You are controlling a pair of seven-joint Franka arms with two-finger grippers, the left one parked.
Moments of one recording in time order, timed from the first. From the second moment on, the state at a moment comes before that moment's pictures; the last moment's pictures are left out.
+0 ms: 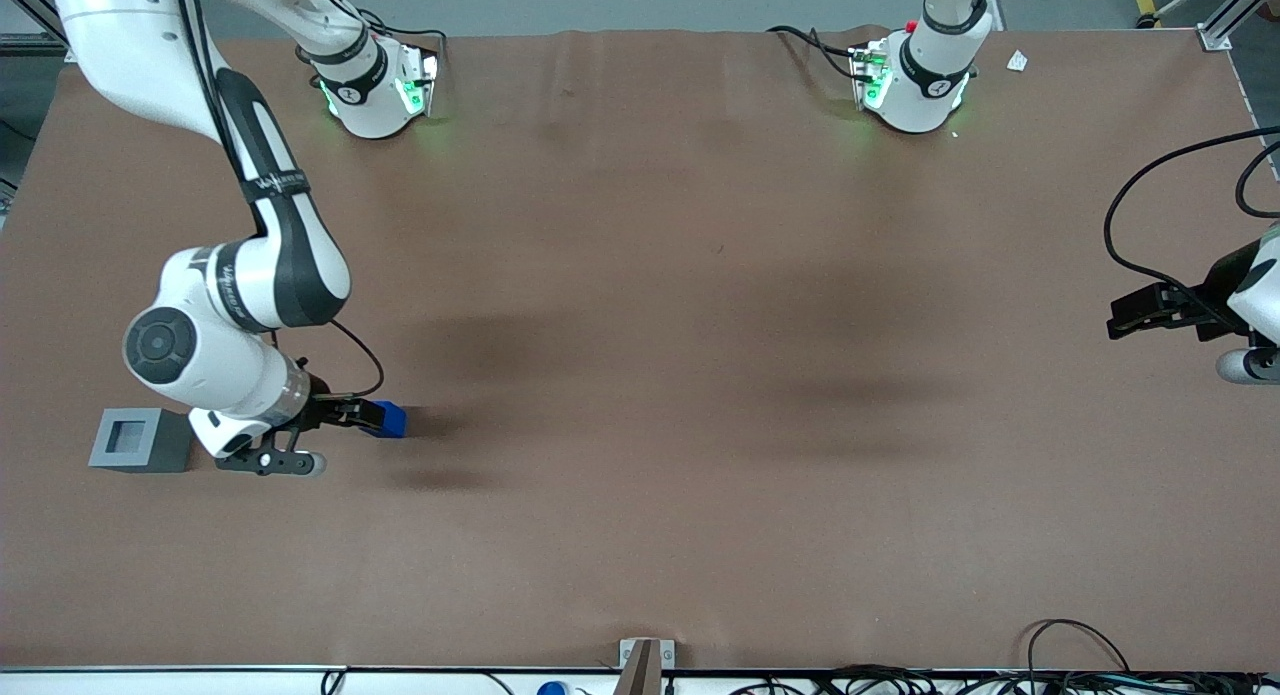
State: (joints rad) arm 0.14 0.52 0.00 -1.71 0.05 2.25 0.18
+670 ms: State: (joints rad) arm 0.14 0.58 0.00 -1.78 0.05 2.33 0.18
